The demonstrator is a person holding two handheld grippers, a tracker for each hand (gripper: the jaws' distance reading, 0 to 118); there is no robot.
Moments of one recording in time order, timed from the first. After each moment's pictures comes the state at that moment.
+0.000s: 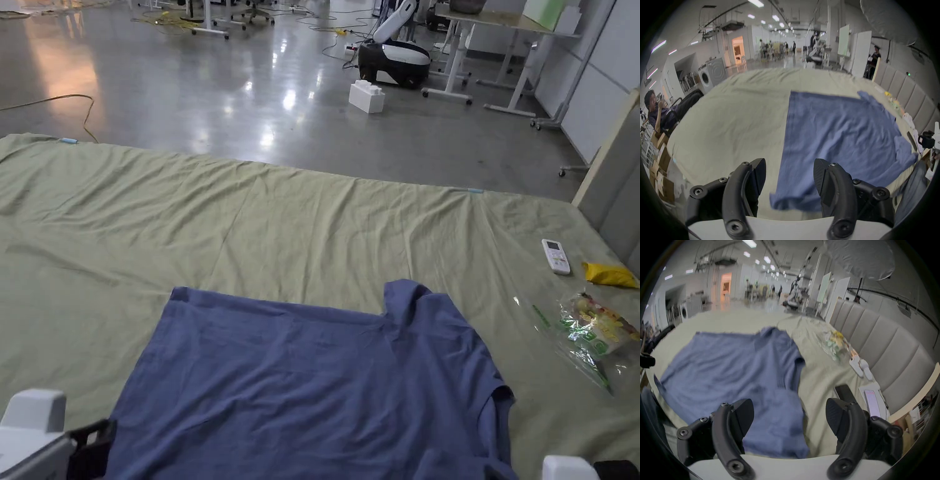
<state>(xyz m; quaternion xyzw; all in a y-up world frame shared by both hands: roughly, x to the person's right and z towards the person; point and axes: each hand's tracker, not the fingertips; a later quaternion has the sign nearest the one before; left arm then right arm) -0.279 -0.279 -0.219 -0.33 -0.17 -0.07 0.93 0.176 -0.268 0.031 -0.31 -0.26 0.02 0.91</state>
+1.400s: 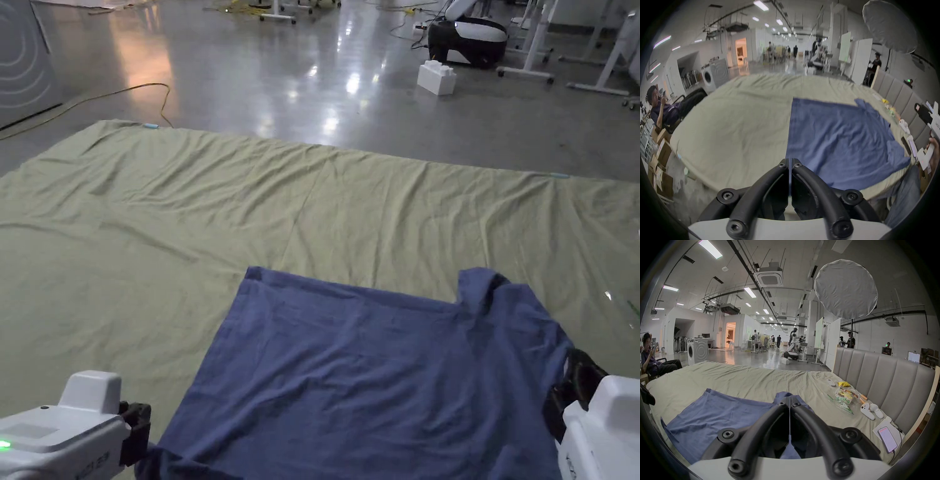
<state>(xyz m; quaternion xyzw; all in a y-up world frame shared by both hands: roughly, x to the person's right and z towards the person) -0.324 -0.271 -0.194 -0.40 -0.16 -0.07 0.90 0.128 -0.232 -0.023 -0.10 -0.26 0.06 0.96</state>
